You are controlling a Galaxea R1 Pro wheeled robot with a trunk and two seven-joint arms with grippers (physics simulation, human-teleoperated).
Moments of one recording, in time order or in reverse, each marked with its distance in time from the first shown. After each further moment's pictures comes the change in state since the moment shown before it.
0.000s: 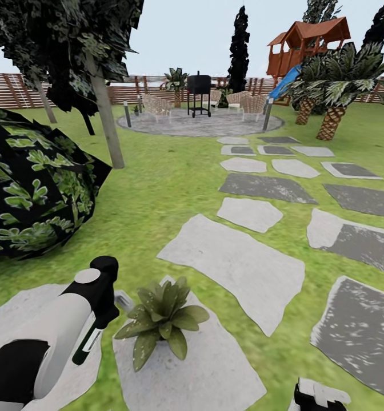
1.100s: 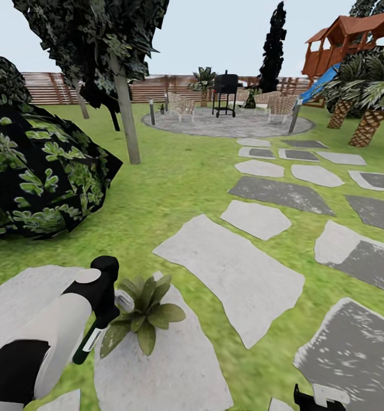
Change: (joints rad) left arm 0.000 -0.002 -0.004 -0.002 -0.002 0.008 0.000; right arm 0.000 0.003 0.000 0.000 0.000 0.000 -0.001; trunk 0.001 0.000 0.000
